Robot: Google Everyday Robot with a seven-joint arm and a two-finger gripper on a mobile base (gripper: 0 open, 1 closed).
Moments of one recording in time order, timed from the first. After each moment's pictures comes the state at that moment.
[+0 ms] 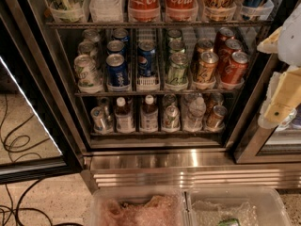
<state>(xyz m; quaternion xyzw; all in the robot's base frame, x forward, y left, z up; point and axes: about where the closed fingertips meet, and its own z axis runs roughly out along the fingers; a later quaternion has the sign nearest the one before) 0.438 -0.217 0.976 -0.60 0.78 -0.03 0.16</state>
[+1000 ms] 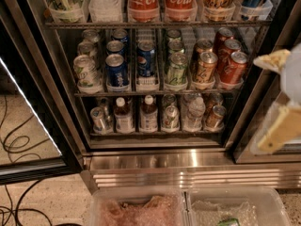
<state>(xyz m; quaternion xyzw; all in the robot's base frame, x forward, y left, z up) 0.409 -0.199 0.957 -0.61 0.75 -0.03 0.25</state>
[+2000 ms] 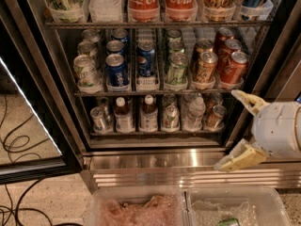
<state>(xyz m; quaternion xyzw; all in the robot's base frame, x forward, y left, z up) 0.421 -0.175 0.863 -0.57 0.70 0.05 0.42</state>
